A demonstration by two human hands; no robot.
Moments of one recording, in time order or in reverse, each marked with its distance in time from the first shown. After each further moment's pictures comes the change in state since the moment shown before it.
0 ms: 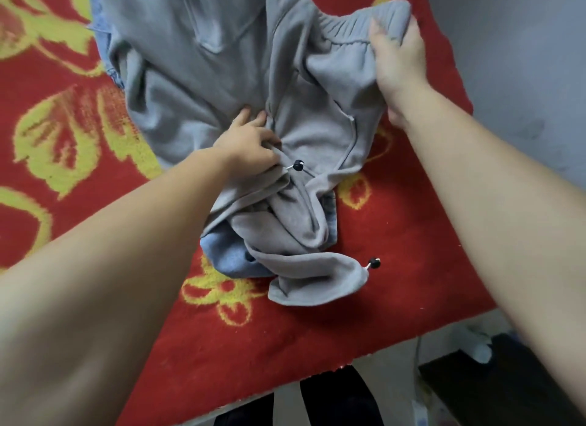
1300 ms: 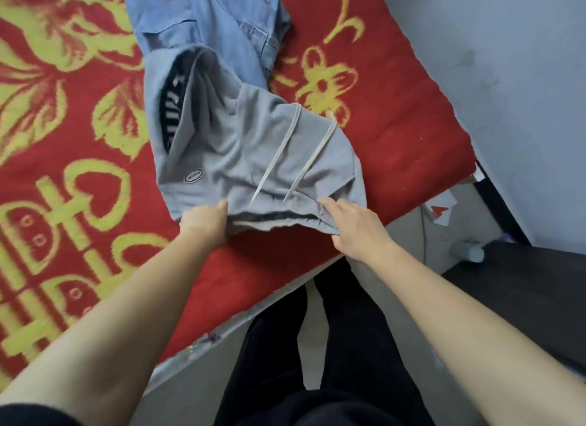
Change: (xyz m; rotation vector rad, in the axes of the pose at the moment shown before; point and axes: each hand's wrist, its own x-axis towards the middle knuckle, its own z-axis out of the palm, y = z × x) left_hand -0.285 -0.086 0.075 0.634 -0.146 -0.148; right_hand -0.410 0.094 -0.050 -1.053 -0.488 -0.324
